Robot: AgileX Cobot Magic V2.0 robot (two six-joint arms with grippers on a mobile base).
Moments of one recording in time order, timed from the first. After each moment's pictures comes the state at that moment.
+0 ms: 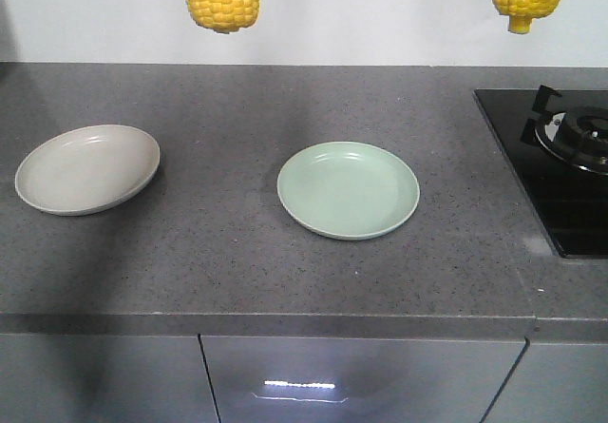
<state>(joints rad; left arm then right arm) -0.28 1.90 -2.69 -0.68 1.29 0.00 -0.11 1.50 -1.99 0.73 1.21 -0.56</state>
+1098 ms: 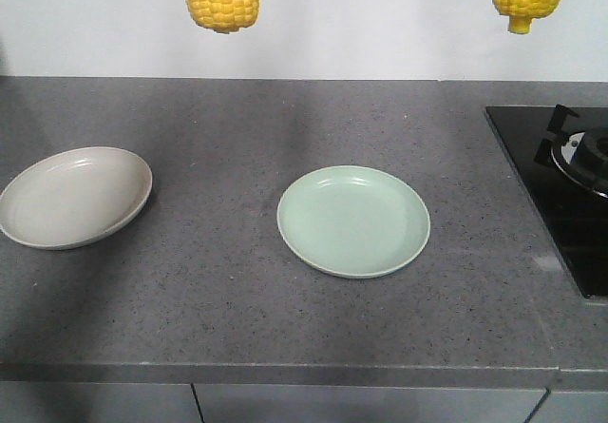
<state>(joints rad) -0.28 1.90 -2.69 -0.68 1.29 0.00 -0.11 1.50 -1.99 0.73 1.21 -0.56</state>
